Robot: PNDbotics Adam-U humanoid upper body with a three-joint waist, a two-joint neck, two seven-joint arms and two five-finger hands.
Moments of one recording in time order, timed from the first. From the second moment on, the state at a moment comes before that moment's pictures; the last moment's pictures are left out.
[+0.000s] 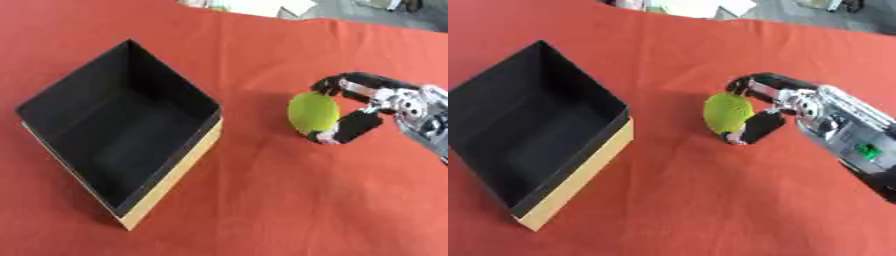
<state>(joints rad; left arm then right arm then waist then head) -0.49 0.47 0.32 -1.95 0.23 -0.34 0.13 -0.44 -0.98 0.36 -1.81 0.33 0.56 0.41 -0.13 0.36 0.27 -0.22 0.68</state>
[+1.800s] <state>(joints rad) -0.49 0.47 0.31 -1.95 0.24 -0.34 0.12 -0.60 -0.97 0.29 -1.98 0.24 0.46 0.21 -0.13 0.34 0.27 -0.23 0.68</state>
